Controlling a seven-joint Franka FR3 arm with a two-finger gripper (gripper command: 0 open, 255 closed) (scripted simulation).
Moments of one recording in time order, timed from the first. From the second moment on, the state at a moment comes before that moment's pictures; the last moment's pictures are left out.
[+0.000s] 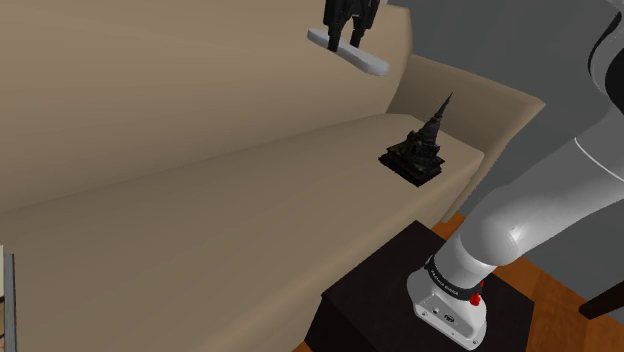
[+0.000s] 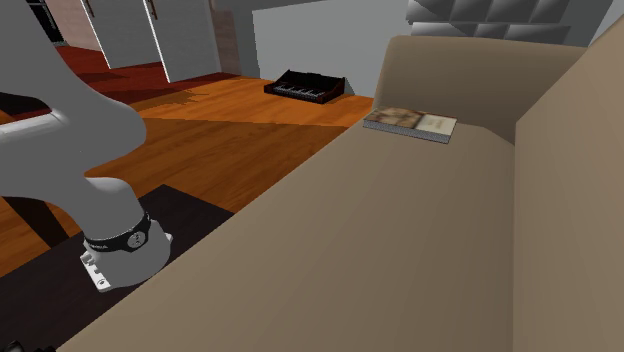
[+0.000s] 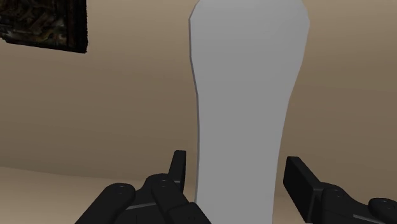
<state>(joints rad) -0.08 -0.23 0.25 -1.57 0.05 1.36 0.18</state>
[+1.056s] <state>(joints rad) -0.23 -0.12 0.01 -1.48 0.00 1.36 -0.21</state>
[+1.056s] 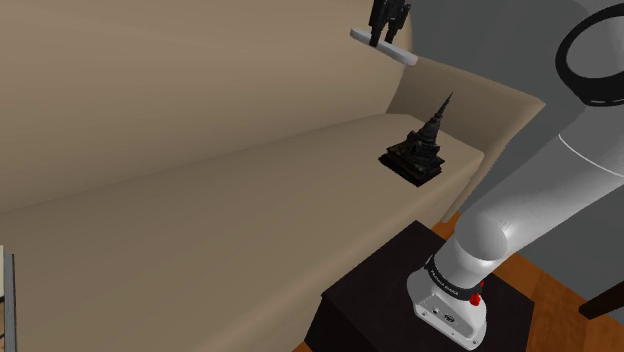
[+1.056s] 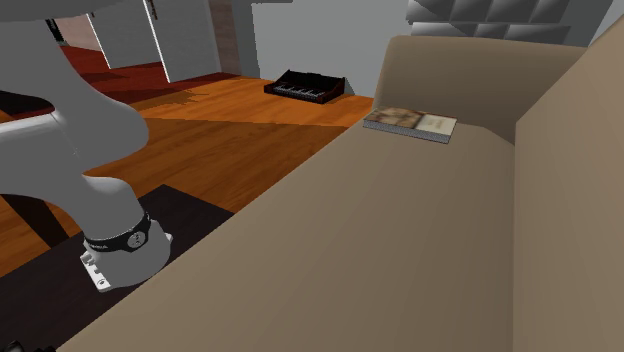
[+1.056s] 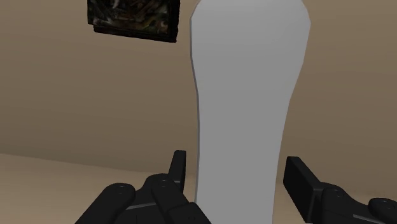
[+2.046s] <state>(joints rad) -0.24 -0.20 0.00 -1.76 0.00 1.58 -0.23</state>
